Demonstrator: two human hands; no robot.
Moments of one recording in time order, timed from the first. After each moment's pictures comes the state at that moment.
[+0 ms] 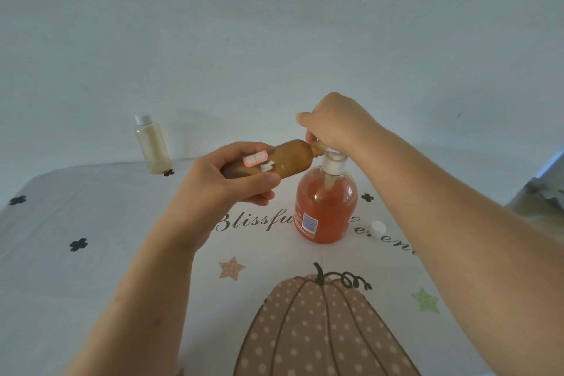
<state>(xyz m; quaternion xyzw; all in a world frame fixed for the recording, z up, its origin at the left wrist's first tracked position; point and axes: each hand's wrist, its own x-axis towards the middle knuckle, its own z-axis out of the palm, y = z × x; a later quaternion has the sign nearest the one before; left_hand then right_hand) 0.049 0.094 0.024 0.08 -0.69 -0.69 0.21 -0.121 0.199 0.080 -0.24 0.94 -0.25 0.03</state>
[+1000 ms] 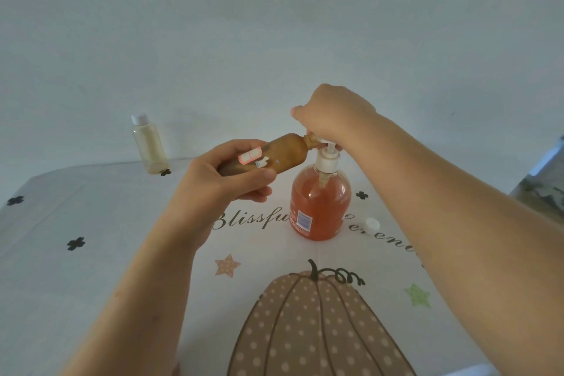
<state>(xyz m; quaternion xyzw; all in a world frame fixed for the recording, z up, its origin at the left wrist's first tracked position) 0.045 0.097 0.021 0.08 -0.67 -0.70 0.23 -0.110 0.200 0.101 -0.22 0.96 -0.17 0.01</state>
